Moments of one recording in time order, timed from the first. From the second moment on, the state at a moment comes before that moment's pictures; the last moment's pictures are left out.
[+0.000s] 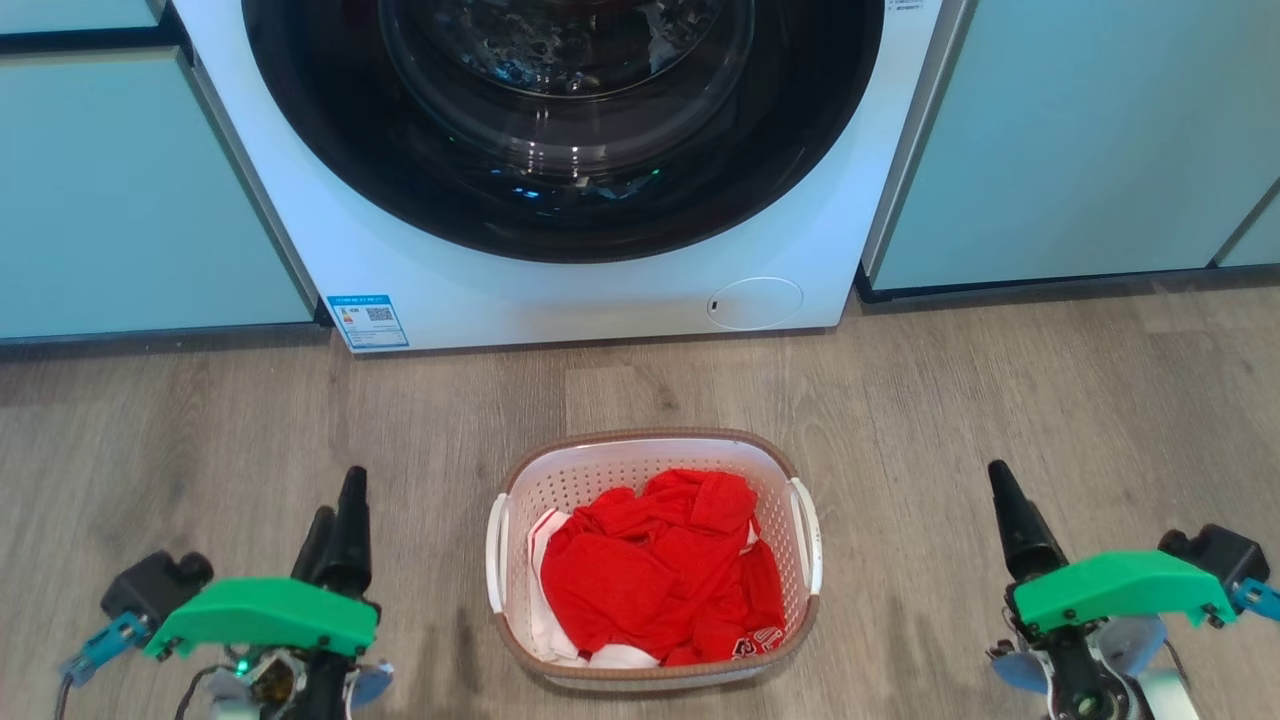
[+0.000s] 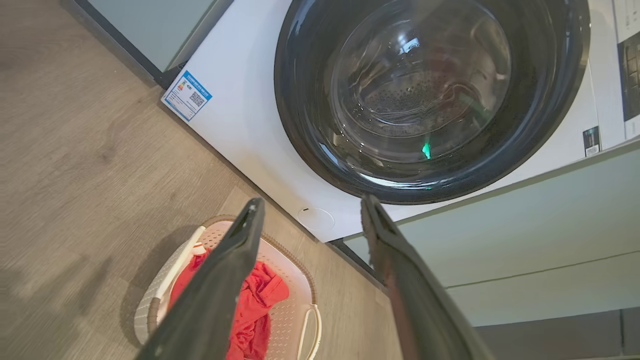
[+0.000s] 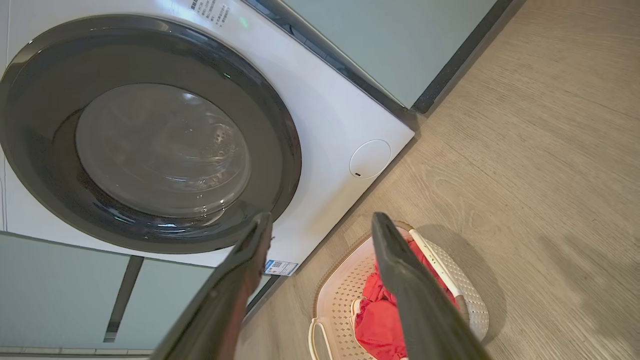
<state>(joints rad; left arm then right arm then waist) 0.03 0.03 -0.05 0.17 -0.99 -0.01 -0.03 -0.02 -0.03 0.00 0.24 1.07 0.12 -0.03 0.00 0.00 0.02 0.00</state>
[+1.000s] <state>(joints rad) 0.05 0.09 -0.15 0.11 -0.63 0.12 -0.11 -0.02 -0.03 0.07 0.20 0.69 0.12 -0.11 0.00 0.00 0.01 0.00</state>
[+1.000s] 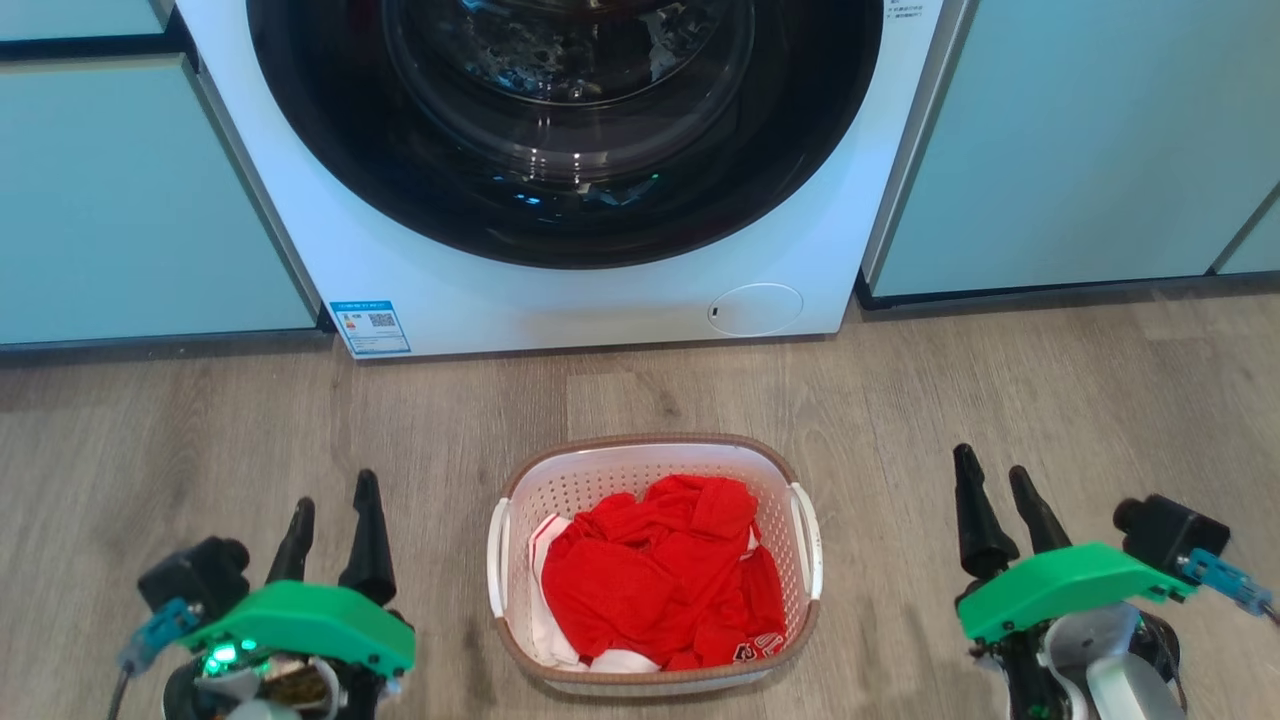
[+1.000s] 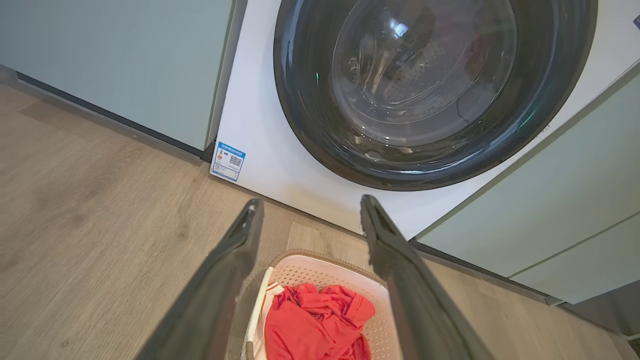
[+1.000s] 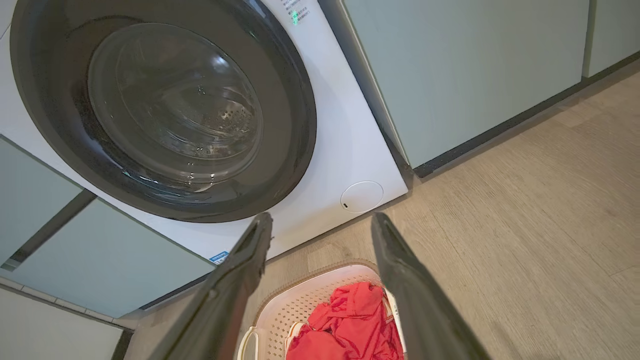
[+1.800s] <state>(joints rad) 0.08 0.09 -0.18 0.10 -0.35 0.13 -0.18 -0.02 -0.04 0.12 0.17 0.39 0.12 -0.18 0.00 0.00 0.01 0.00</state>
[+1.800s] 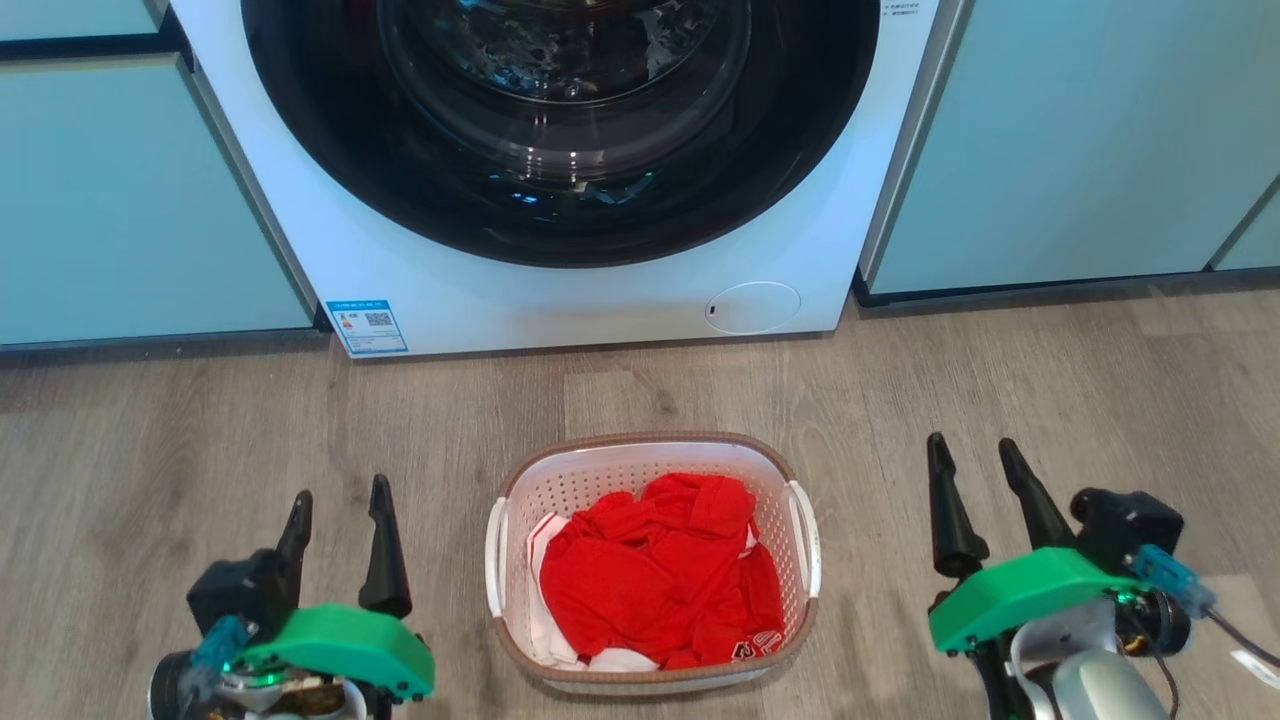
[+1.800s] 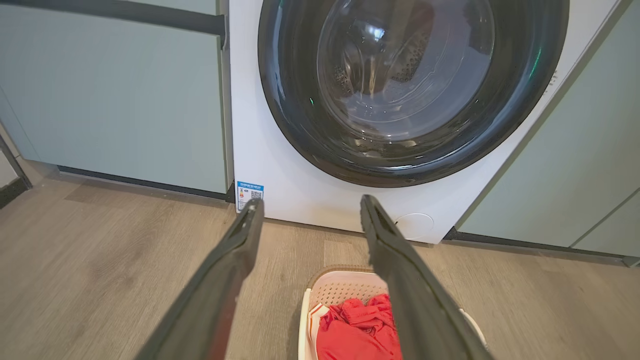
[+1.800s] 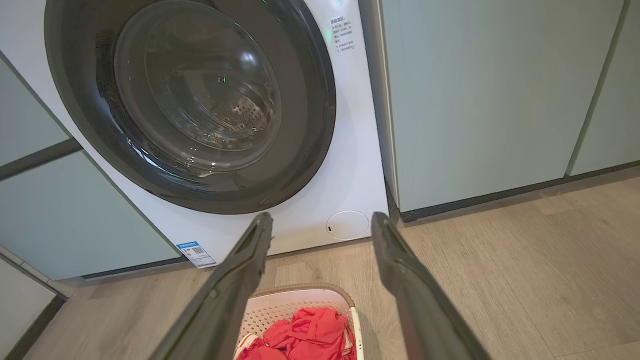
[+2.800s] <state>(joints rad) 0.11 0.06 -0.17 0.09 -0.07 0.11 -0.25 -0.02 -0.04 0.17 0.15 0.11 0.12 -0.25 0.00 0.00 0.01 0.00</state>
